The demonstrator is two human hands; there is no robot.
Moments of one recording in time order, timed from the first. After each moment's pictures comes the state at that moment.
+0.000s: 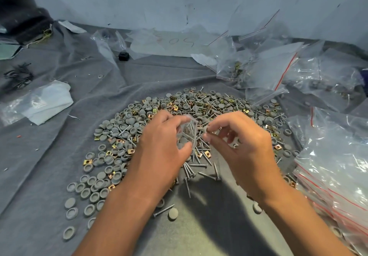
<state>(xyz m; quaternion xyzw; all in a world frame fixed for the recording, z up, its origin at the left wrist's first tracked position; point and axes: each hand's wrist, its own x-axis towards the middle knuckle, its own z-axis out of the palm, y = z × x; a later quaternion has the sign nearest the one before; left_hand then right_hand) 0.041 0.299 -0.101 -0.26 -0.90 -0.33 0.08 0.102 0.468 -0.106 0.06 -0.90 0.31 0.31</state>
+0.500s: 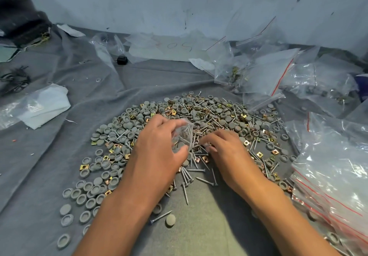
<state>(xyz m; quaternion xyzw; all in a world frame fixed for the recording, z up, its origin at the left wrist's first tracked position) 0.038 0.298 -0.102 -0.25 -0.90 -0.34 0.08 0.079 0.486 -0.157 0.00 -0.98 0.15 0.13</state>
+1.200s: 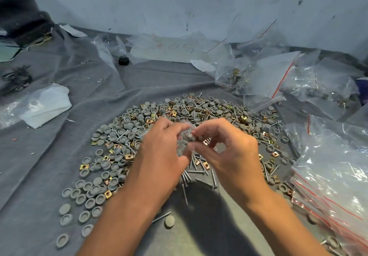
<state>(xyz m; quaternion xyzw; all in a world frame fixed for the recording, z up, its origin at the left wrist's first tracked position) 0.041 0.302 -0.101 -0.26 -0.91 -0.33 0.08 0.091 0.453 -0.110 0.07 -0.86 0.40 0.31</state>
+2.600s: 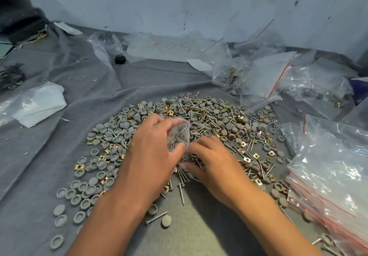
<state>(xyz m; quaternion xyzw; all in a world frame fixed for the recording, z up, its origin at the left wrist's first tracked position) 0.040 0.297 -0.096 -0.25 -0.90 -0.36 0.08 0.089 0.461 -0.142 0.06 -0.97 0.21 0.10</state>
